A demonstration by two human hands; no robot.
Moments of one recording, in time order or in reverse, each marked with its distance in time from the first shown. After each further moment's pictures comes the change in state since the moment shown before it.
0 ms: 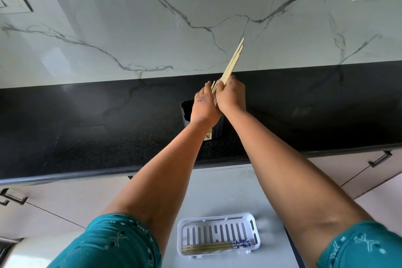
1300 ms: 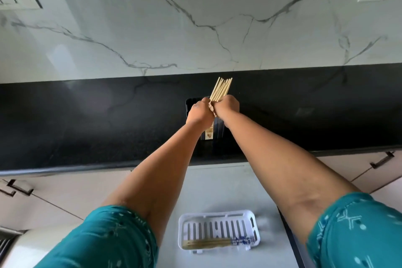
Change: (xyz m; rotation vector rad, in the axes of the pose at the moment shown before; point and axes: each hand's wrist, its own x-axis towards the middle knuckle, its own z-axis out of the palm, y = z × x) left_hand -0.015 -0.019 -0.009 0.103 -0.170 -0.159; right_hand 0.003 0.041 0.045 0.028 -0.290 0.338
